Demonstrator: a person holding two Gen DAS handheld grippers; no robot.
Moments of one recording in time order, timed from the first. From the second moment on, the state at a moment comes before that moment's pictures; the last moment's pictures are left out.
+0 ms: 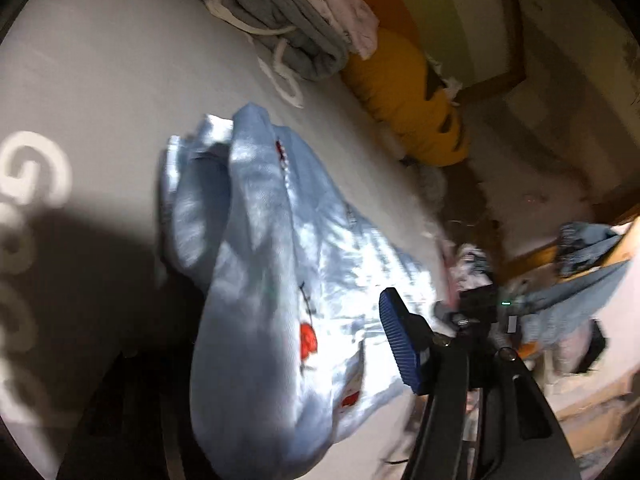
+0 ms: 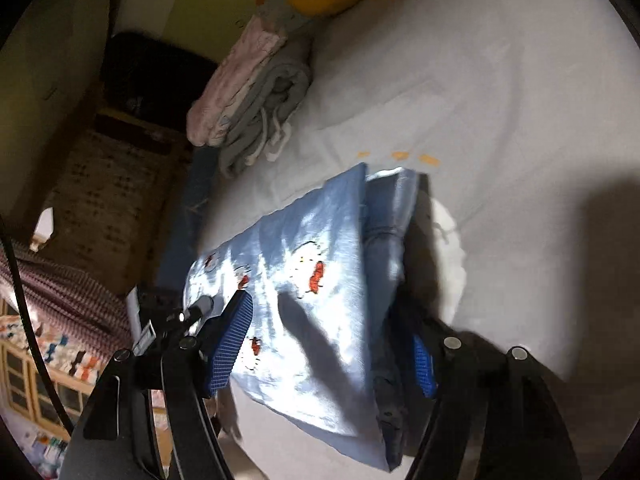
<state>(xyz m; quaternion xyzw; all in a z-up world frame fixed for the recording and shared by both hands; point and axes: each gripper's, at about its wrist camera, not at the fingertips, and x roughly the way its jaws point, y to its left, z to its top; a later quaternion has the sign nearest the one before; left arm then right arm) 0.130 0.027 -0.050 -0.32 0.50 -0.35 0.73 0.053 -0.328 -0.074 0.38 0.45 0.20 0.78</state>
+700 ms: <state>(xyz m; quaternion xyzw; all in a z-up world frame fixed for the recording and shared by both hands) 0.098 -0.037 -0.019 -0.12 0.44 -0.31 0.84 0.062 -0.244 -0.066 0.26 0.42 0.20 0.85</state>
